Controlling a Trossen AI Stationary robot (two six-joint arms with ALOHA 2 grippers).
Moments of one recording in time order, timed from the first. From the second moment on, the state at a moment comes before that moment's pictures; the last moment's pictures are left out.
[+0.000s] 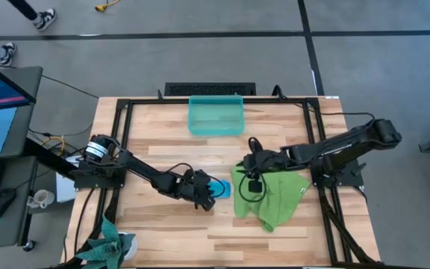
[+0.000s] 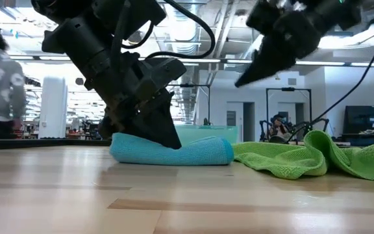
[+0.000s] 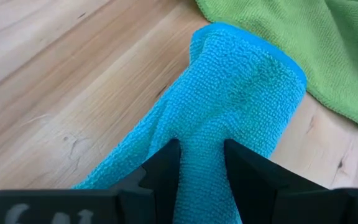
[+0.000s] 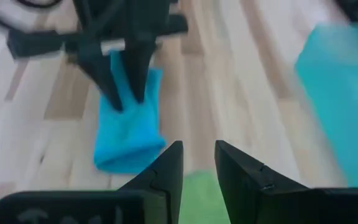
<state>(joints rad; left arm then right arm) -0.31 1.90 0.93 -0.03 -0.37 -0.93 0.16 1.36 0.73 -0.05 0.19 0.02</state>
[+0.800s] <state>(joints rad) -0.30 1.90 0.93 -0.01 -0.42 -0.85 0.08 1.67 0.85 -0.01 0.10 0.14</state>
